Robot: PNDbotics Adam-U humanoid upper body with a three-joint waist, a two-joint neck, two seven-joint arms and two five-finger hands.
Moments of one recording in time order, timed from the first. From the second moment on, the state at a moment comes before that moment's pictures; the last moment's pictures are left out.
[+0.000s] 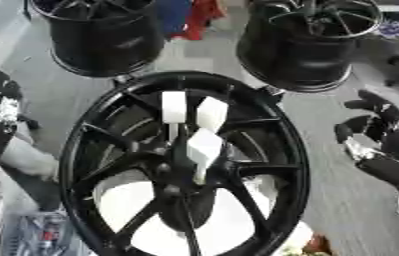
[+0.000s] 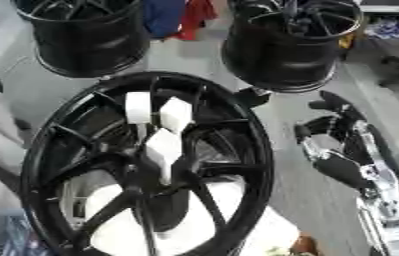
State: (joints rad) left arm -0.18 0.20 0.15 -1.73 -0.13 -0.07 0.10; right arm -0.05 -0.28 -0.01 -1.79 0.04 -0.15 0.01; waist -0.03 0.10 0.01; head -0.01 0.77
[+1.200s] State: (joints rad) left arm -0.45 0.68 -0.04 -1.72 -0.13 -0.11 -0.17; right arm -0.05 -0.28 -0.01 -1.79 0.04 -0.15 0.02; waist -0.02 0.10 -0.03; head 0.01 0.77
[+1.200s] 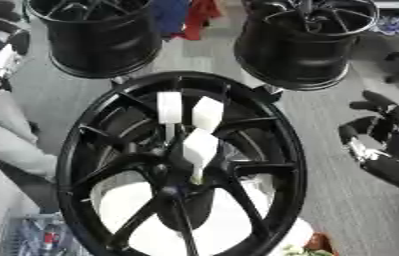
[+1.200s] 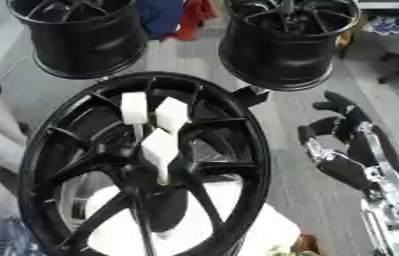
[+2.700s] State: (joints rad) left arm -0.94 0.54 -0.48 -1.34 -0.42 -0.27 -0.83; right arm -0.04 -0.30 0.01 -1.79 0.04 -0.16 0.04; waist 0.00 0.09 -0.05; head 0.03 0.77
